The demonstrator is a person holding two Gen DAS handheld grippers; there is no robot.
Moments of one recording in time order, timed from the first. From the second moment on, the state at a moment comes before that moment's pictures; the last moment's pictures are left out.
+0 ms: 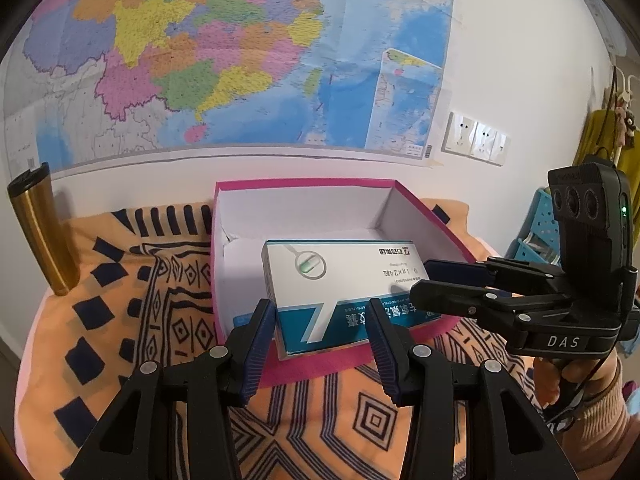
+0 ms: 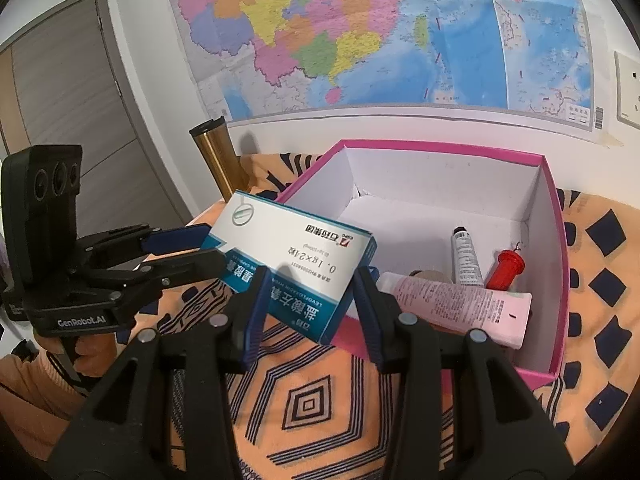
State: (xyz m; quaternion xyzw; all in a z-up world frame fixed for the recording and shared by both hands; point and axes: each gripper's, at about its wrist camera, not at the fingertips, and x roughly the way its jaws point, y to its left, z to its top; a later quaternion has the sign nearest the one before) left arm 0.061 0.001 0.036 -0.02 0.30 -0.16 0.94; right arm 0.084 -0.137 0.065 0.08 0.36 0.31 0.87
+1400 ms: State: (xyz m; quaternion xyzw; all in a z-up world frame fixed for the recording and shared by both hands) left arm 0.104 0.008 0.023 -0.01 0.32 -0.13 0.94; right arm 0.128 -0.127 0.039 0.10 0.39 0.30 0.86
